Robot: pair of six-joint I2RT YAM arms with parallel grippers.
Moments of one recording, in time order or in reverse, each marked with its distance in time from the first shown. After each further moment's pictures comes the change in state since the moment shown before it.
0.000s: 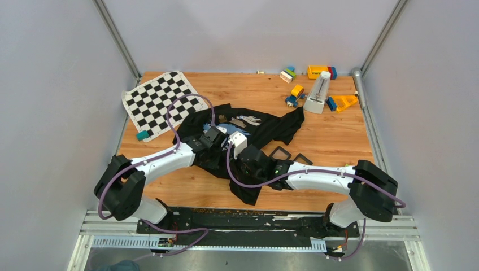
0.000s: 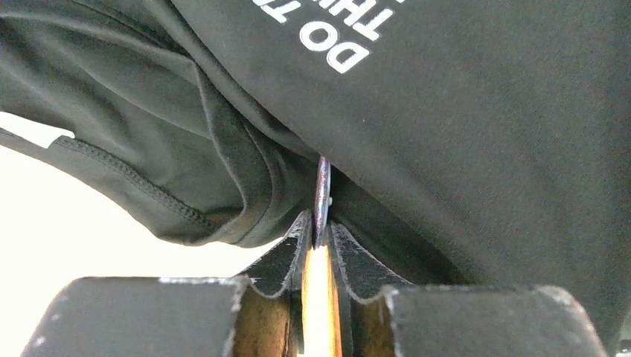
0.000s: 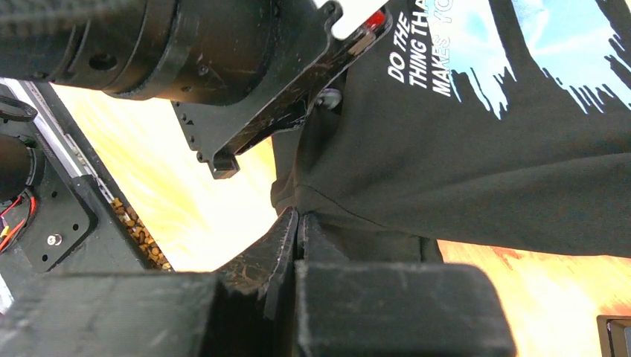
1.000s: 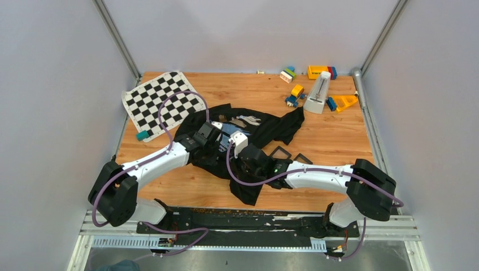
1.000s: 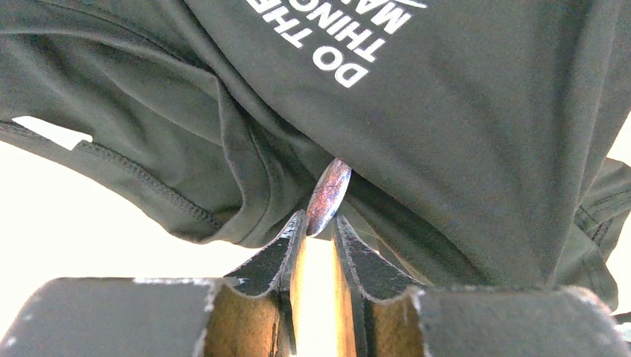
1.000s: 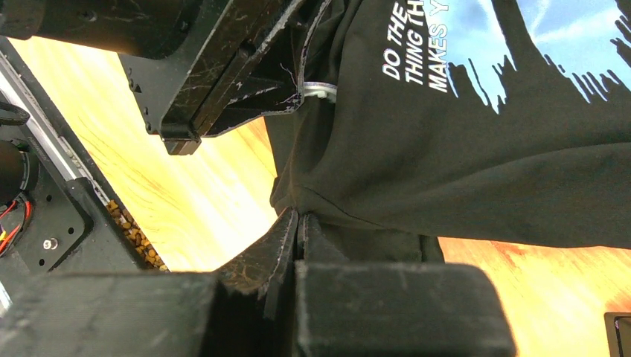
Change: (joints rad) left arm 0.049 -0.065 0.016 -0.008 0.048 -0.014; right arm -0.018 0.018 0.000 -0.001 -0.014 0.023
